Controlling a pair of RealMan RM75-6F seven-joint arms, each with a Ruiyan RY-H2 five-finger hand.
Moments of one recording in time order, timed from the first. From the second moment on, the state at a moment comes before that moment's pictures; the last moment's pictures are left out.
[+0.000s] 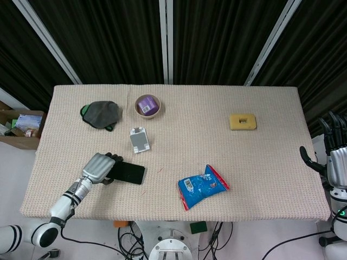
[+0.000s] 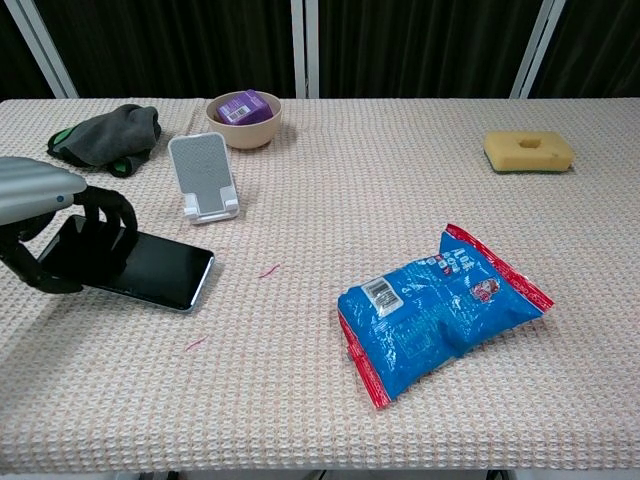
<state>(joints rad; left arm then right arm) -0.61 -1.33 0.03 -1.64 1.24 0.96 0.38 0.22 -1.21 0.21 -1.34 -1.61 1.75 0.21</state>
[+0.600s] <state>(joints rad) -0.60 -1.09 -0.03 -1.73 1.42 1.12 0.51 0.22 -1.22 0.24 -1.32 -1.59 1.77 0.22</state>
